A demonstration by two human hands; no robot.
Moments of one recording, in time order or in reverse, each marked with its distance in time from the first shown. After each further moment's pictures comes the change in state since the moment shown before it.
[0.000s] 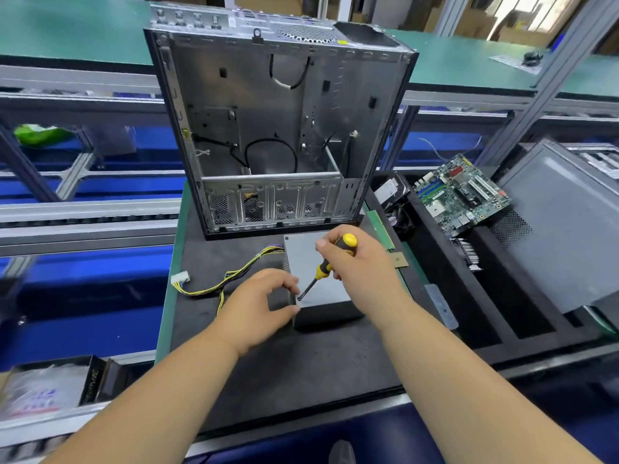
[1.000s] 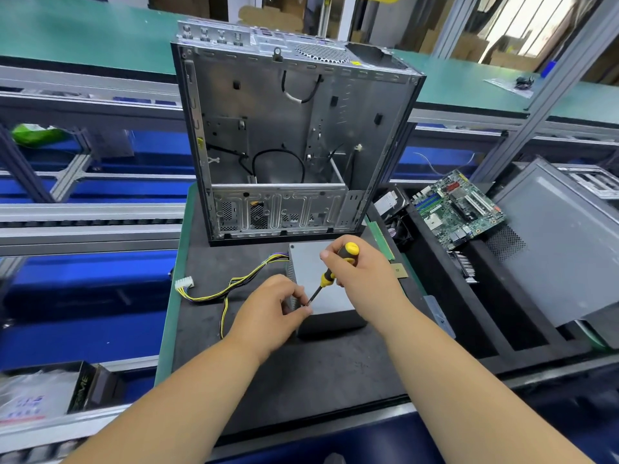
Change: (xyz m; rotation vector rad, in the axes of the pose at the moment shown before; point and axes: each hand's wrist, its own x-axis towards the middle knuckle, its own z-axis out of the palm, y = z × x) left_hand 0.003 0.007 0.015 -0.060 0.078 -0.090; right_hand 0.000 -0.008 0.005 -0.125 -0.007 -0.024
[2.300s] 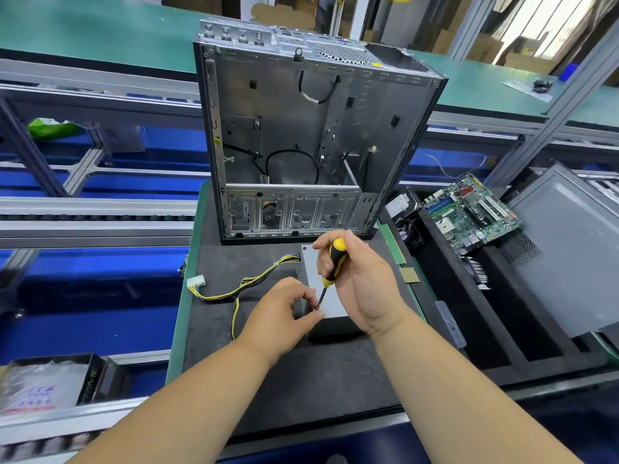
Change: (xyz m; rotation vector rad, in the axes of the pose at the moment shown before) left_hand 0.000 -0.007 0.000 -0.052 0.002 0.025; right_hand 0.012 0.000 0.030 0.707 -0.203 -0.043
